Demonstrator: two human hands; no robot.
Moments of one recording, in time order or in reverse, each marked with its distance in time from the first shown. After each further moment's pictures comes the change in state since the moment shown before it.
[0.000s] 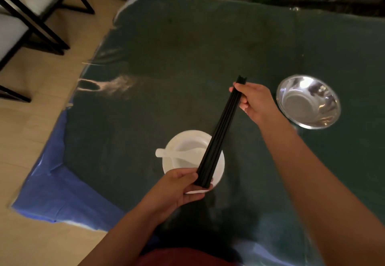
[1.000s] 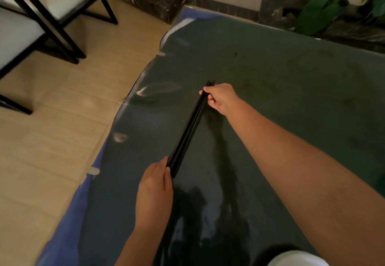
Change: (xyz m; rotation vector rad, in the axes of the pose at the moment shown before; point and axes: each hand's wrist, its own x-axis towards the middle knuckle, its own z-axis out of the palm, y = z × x) left_hand 0.139 0.120 -0.263 0.857 0.896 0.530; right_hand 0.270 0.057 0.320 -0.262 0.005 0.178
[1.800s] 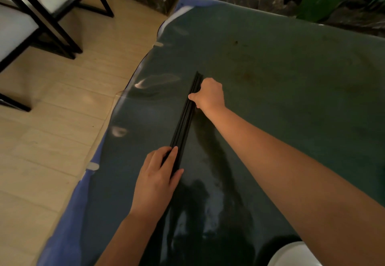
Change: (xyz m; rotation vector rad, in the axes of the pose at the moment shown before) left_hand 0.015 -0.034 0.012 0.279 0.005 0.475; right_hand -0.031 0.023 0.023 -0.799 0.129 -0.406
